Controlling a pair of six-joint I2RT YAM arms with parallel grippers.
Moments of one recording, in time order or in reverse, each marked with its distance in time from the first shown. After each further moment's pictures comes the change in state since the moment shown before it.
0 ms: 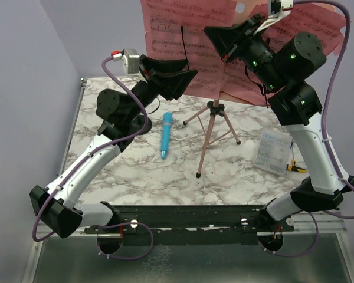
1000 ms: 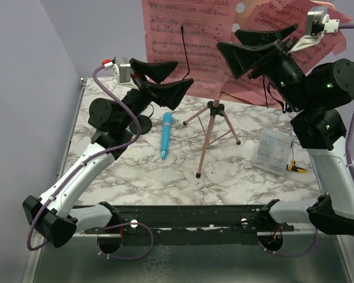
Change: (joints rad) left arm 0.000 -0.089 -0.077 0.001 -0.023 0.020; right arm 0.000 -0.212 -0.208 0.113 -0.010 0.026
